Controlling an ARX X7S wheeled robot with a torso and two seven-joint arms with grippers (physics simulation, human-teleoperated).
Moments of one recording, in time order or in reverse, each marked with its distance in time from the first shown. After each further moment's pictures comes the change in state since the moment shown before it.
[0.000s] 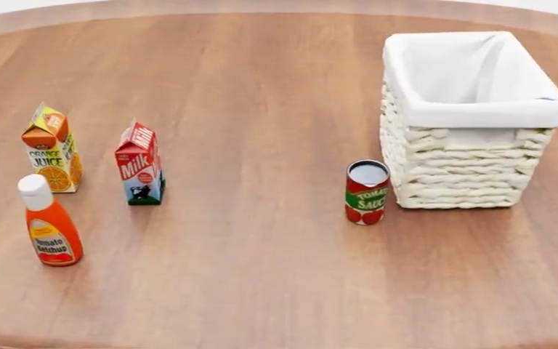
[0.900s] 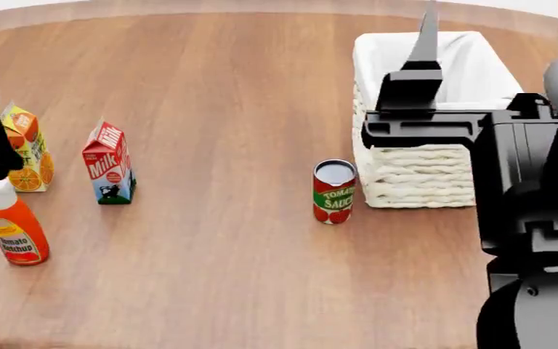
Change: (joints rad) left arm 0.793 0.194 0.411 -0.389 0.430 0.672 0.114; right arm -0.830 -0.281 -0.371 0.257 -0.708 -0.658 -0.301
